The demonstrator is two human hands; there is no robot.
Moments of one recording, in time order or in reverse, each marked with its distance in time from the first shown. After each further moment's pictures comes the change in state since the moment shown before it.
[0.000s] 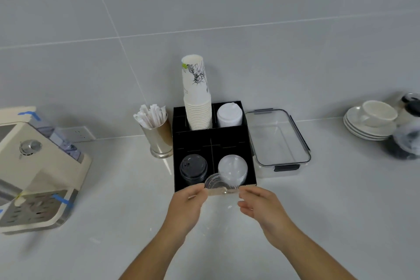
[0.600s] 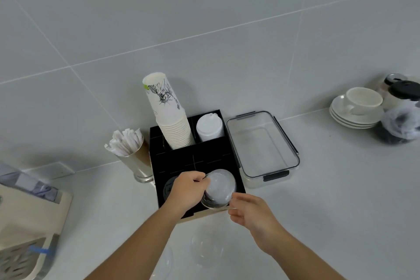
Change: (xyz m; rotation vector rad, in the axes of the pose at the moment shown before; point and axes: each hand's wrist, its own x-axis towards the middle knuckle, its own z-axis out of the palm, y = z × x) left_hand 0.097 0.057 0.048 0.529 -0.159 0.256; right_hand 0.048 -0.003 -0.015 0.152 -0.021 0.121
